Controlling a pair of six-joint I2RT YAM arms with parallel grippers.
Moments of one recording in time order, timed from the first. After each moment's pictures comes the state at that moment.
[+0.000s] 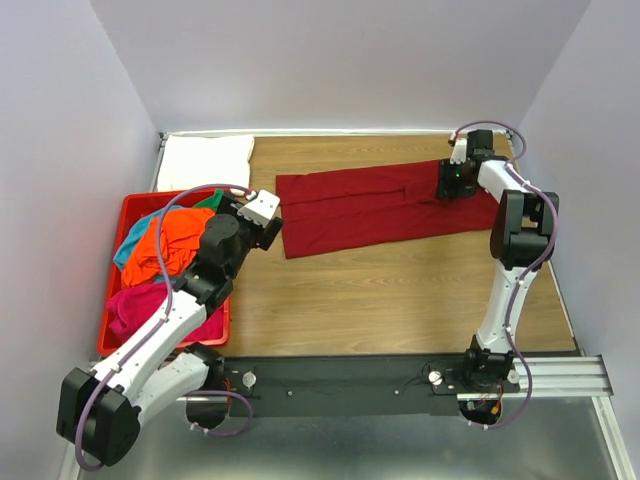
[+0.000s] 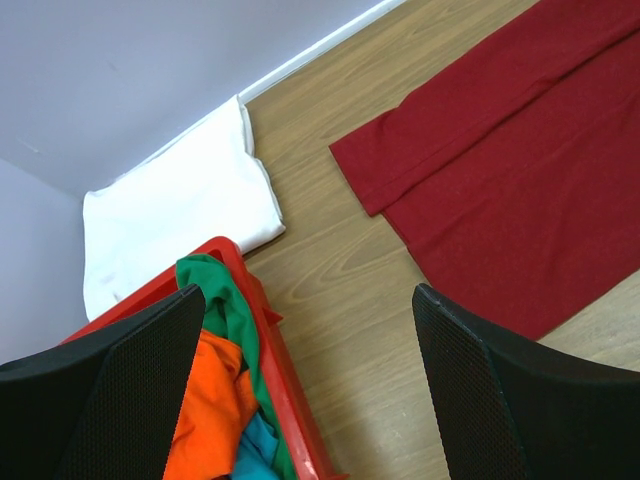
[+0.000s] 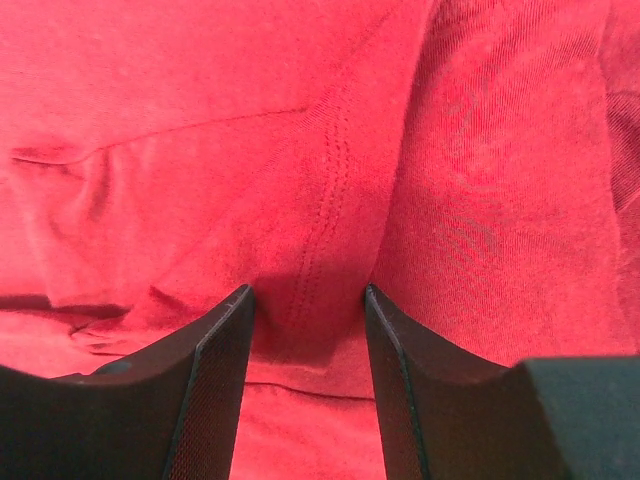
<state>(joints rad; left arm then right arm) -0.47 0.91 0.61 0.11 -0.20 0.36 -0.07 2.18 1.67 -0.50 -0.22 -0.10</state>
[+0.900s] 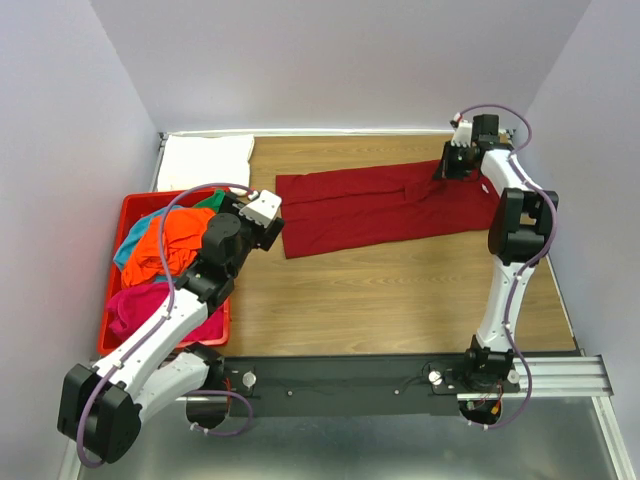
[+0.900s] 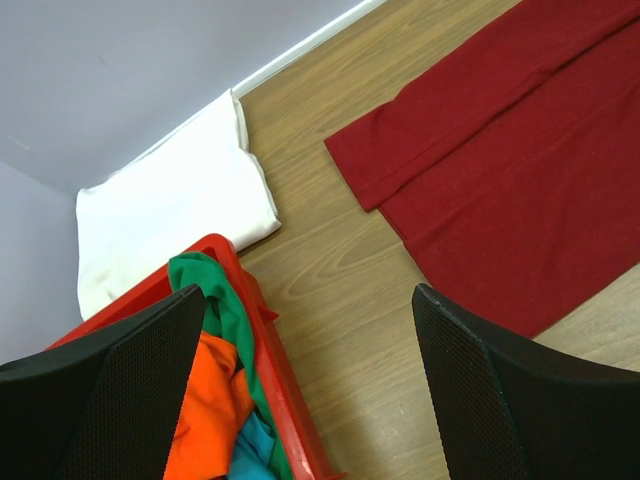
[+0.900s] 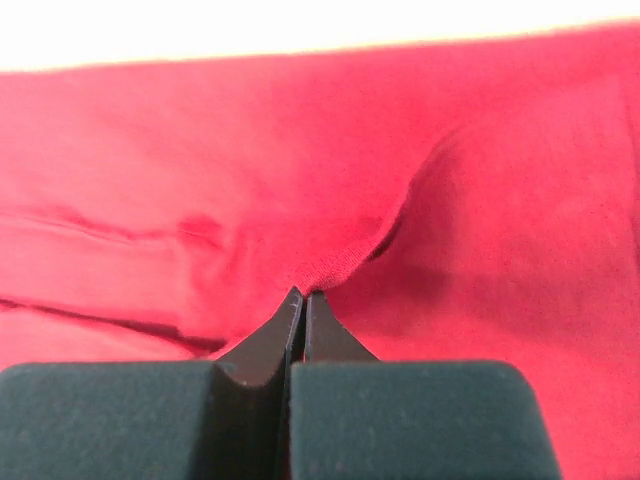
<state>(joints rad) -0.47 0.92 0.61 0.11 -0.20 0.36 -0.08 2.24 1.84 -0.52 -0.41 -0.04</state>
